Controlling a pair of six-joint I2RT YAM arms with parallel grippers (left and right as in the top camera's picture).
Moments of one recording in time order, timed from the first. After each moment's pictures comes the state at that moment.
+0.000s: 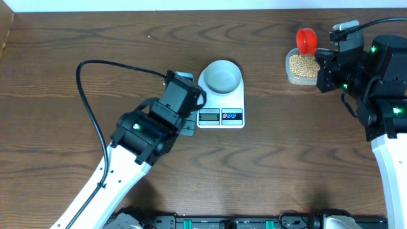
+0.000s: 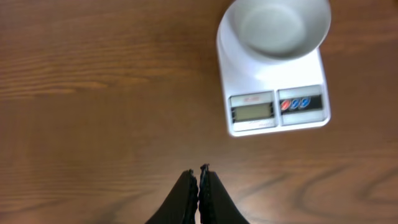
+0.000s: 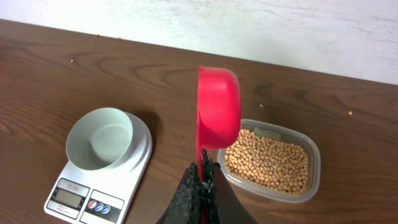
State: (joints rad) left arm -0.59 1.26 1.29 -1.07 -0.27 -0.31; right arm -0.01 1.26 1.28 -0.61 -0.30 -0.14
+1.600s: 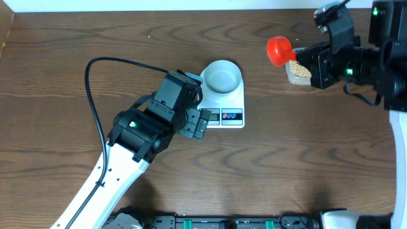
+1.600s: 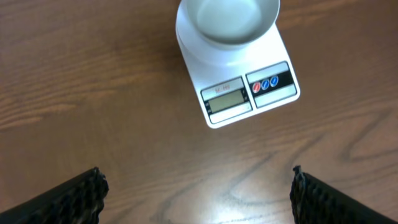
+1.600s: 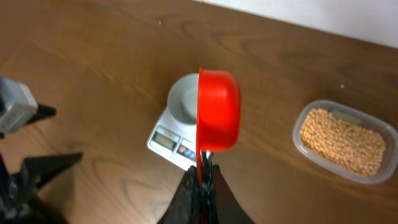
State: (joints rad) left arm -0.56 1.26 1.29 -1.04 -0.11 -0.14; right arm 0.12 1.51 2.01 -1.34 -0.44 -0.14
